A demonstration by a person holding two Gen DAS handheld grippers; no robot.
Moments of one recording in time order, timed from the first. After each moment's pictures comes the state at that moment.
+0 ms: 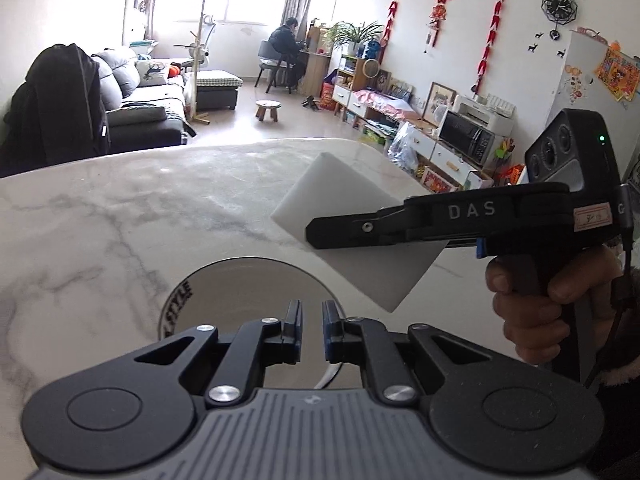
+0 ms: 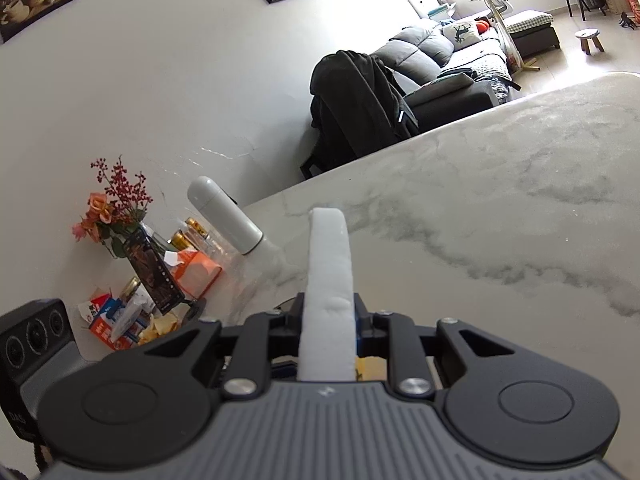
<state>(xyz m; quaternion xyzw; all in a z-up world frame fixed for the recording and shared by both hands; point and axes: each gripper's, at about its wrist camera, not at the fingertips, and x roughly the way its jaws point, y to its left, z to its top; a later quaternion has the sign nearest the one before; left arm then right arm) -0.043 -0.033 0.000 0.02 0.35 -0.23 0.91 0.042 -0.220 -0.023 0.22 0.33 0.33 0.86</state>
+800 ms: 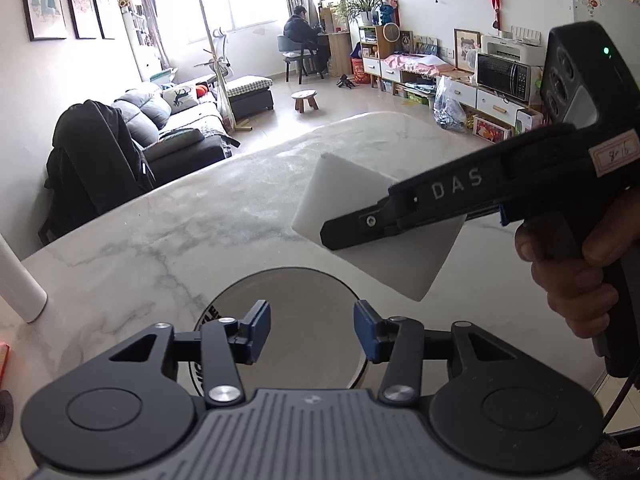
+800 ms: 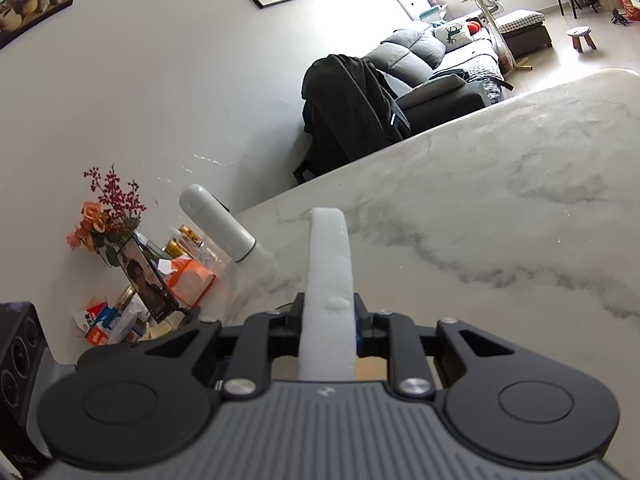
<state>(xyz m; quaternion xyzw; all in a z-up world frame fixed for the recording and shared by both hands) -0.053 -0.083 0.006 0.16 0.33 -0.17 0.92 0.046 -0.227 -0.031 0.23 0.33 0.32 0.86</state>
